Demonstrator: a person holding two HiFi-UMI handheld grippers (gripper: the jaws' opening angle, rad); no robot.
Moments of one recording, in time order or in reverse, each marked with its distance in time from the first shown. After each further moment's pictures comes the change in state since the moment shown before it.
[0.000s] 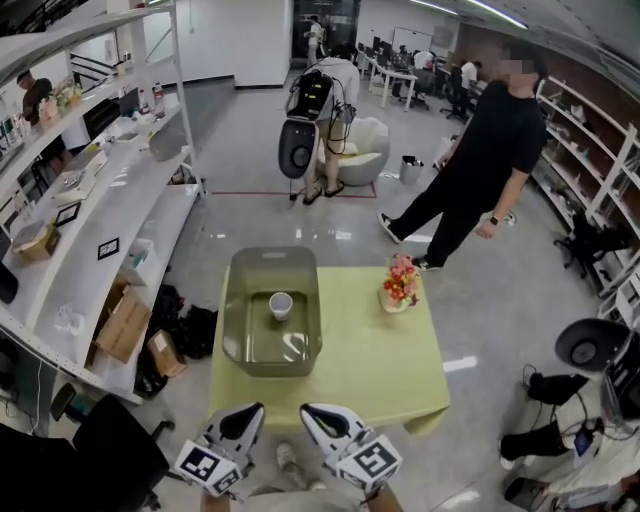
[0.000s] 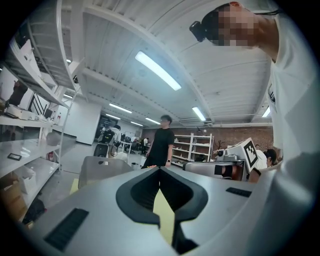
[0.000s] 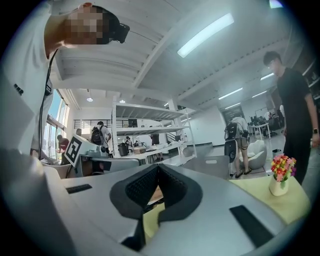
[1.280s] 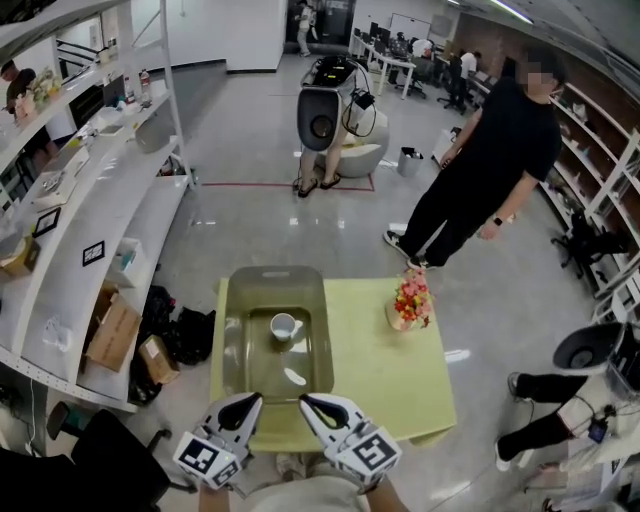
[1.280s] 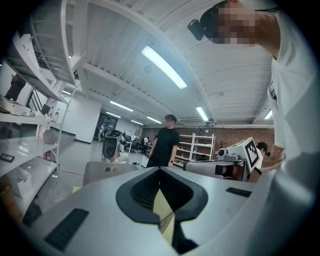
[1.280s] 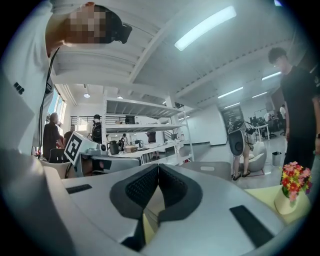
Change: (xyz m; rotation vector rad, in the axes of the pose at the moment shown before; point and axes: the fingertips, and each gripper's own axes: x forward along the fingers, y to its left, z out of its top) left arm 0.080 0.116 0.021 -0.021 0.010 -0.016; right arm 0.108 -0.089 0.016 -0.016 0.018 -0.030
